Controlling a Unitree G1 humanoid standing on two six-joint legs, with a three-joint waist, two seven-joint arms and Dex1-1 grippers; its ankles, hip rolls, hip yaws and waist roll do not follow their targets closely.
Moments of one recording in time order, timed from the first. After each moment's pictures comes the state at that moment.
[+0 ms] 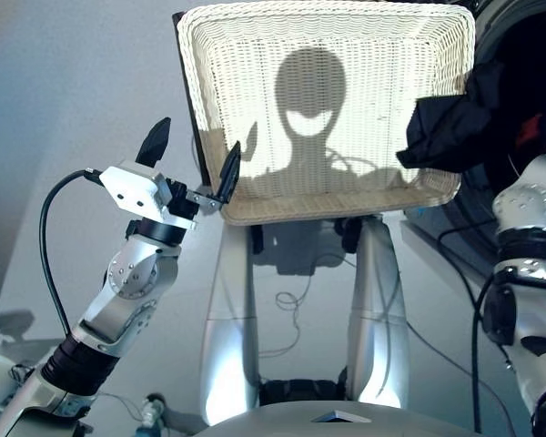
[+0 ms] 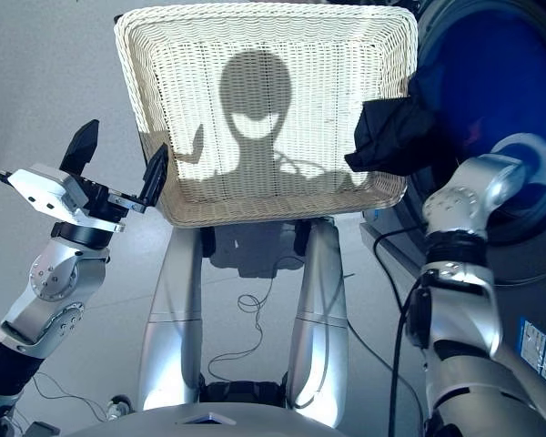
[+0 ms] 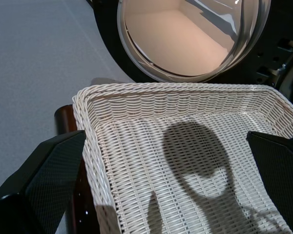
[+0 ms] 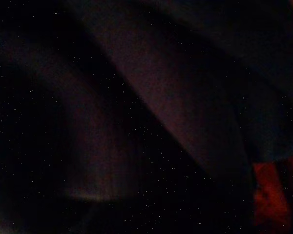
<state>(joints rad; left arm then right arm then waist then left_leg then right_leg) -0.14 0.77 -0.31 -0.33 -0.57 -0.36 0.15 -0.92 -0.66 -0.23 0.87 1.19 -0.61 -0.44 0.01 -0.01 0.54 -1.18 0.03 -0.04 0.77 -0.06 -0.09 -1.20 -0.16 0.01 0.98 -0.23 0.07</state>
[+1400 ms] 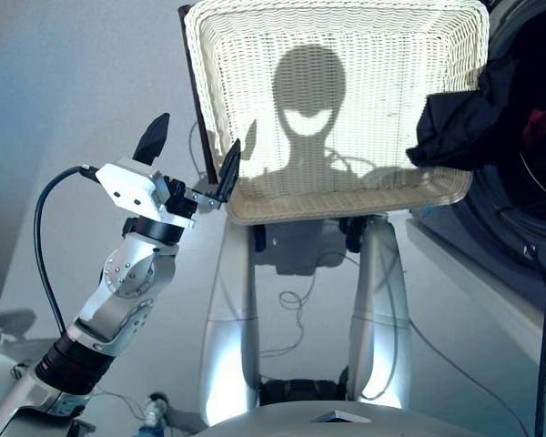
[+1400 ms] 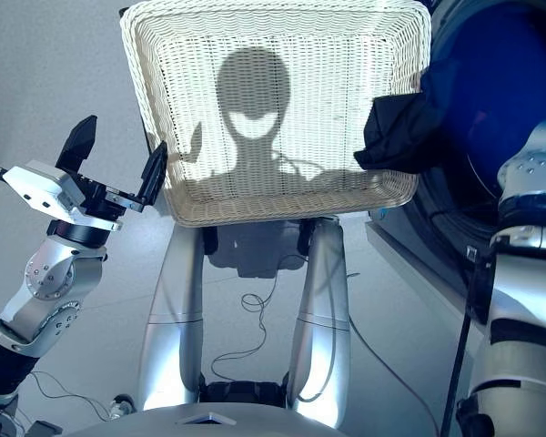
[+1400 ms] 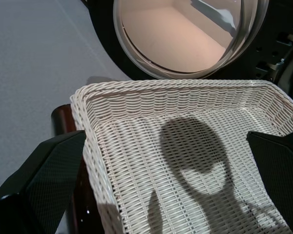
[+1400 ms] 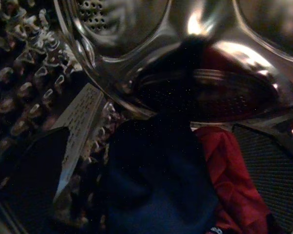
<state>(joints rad) -0.15 0.79 -0.30 -0.34 -0.58 -0.37 0.15 -0.84 -0.84 -0.08 0.75 1.15 -0.46 -0.42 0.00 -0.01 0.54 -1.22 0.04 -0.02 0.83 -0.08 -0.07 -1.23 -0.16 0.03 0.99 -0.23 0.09</state>
